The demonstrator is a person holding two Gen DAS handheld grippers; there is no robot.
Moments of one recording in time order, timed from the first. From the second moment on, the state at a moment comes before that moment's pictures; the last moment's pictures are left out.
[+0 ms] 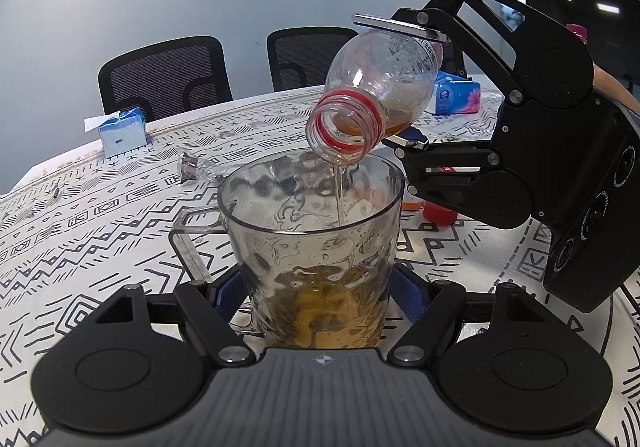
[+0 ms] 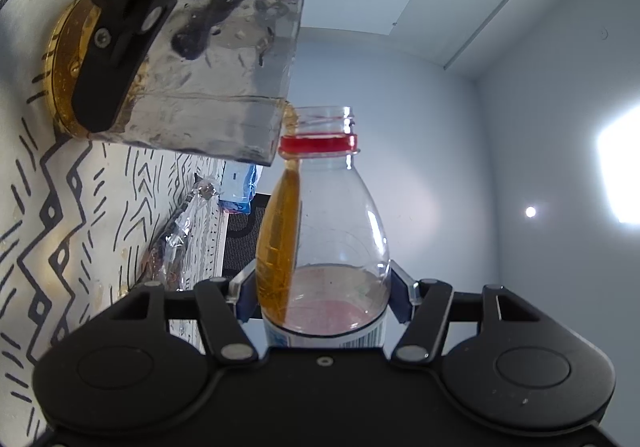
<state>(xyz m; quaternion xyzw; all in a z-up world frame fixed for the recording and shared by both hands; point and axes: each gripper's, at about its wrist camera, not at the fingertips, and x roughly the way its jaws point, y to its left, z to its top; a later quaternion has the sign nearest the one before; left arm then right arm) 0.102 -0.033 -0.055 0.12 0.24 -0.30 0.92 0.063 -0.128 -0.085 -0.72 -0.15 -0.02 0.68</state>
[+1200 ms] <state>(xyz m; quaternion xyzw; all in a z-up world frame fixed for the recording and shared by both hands) 0.102 -0.033 -0.056 0.12 0.24 -0.30 0.91 0.080 -0.150 -0.094 -0.73 -0.15 -0.03 0.66</state>
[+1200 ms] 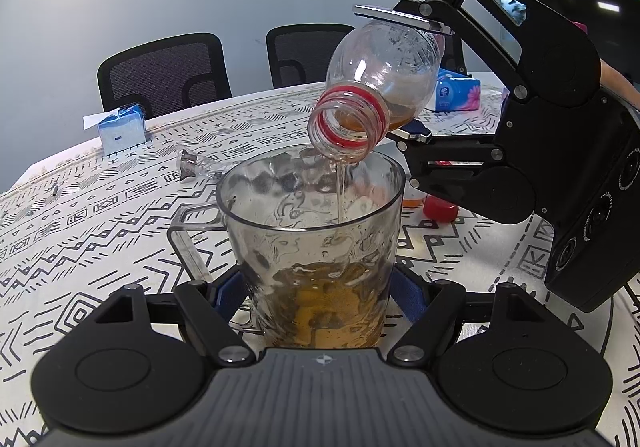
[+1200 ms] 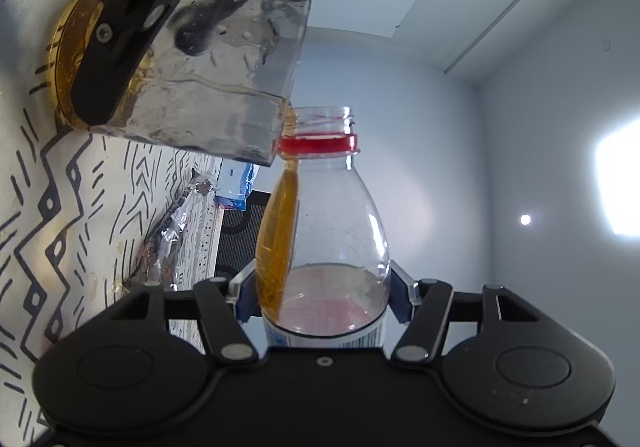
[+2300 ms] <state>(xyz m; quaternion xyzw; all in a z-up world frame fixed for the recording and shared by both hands) 0.101 -0.033 -0.056 0.12 0.25 -0.30 0.91 0.031 -0.137 -0.090 -0.75 -0.16 -0.03 0.64</state>
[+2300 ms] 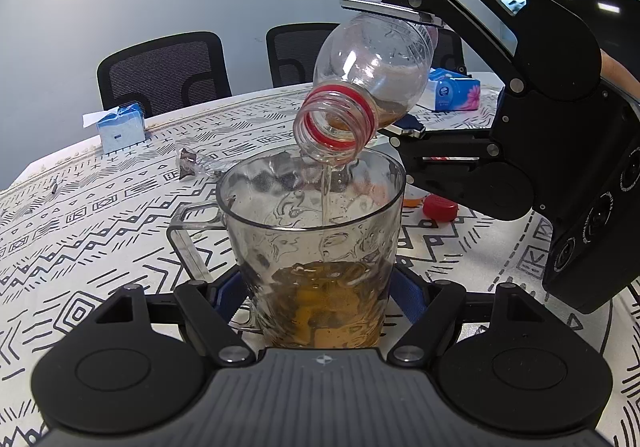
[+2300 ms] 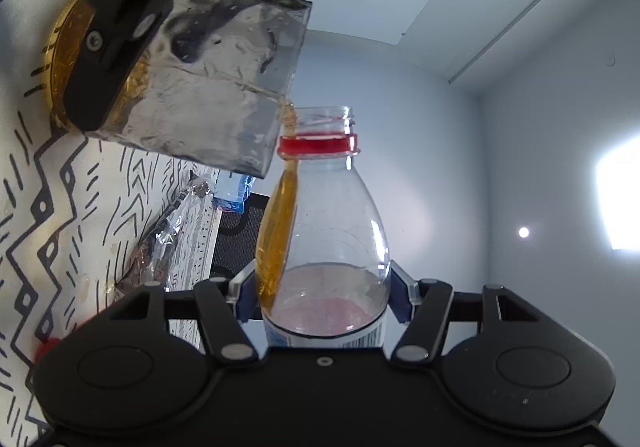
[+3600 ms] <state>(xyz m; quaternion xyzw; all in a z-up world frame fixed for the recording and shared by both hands) 0.100 -0.035 -0.054 0.12 0.25 -0.30 0.91 -0.054 -0.127 -0.074 -0.77 -0.16 -0.03 0.62</state>
